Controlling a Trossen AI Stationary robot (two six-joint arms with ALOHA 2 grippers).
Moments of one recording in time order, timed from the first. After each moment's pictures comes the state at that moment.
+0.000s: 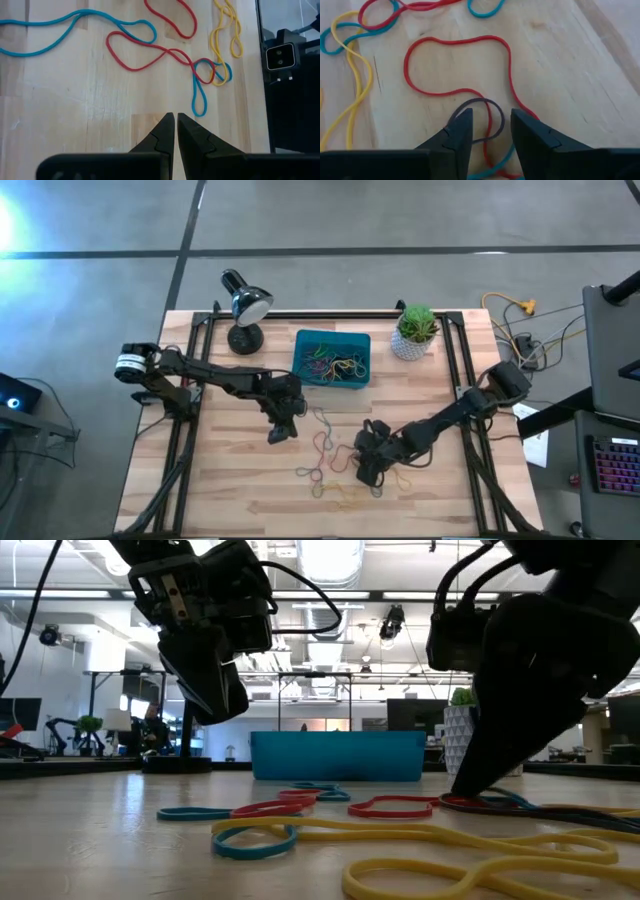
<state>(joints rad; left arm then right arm) 0.01 1.54 0.86 -0.28 0.52 -0.26 0.48 1.80 0.86 -0.10 0.29 0.86</state>
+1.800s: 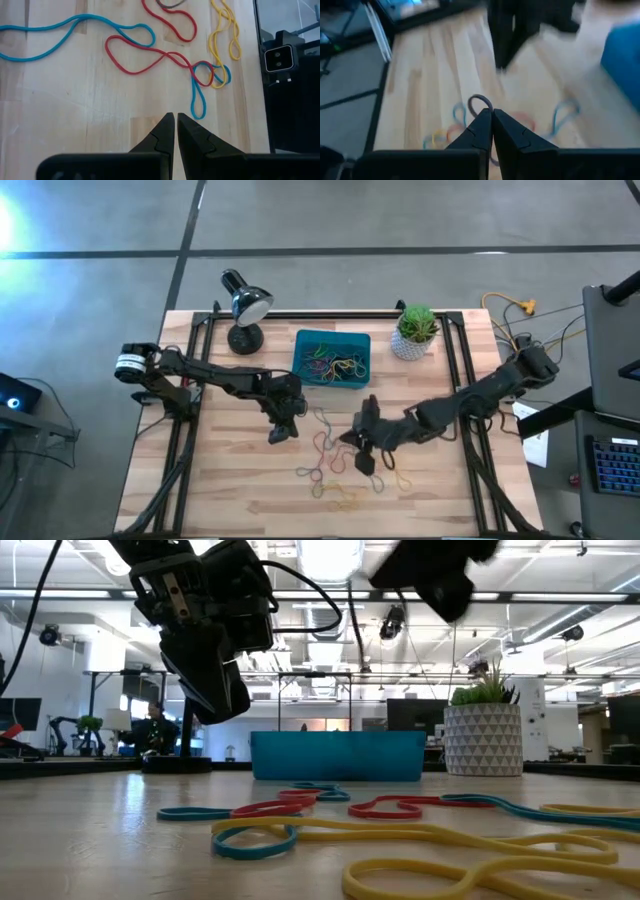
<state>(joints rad) 0.01 1.54 0.86 -0.26 0.51 -0.26 0.41 1.53 1.00 -0.10 0.34 0.58</state>
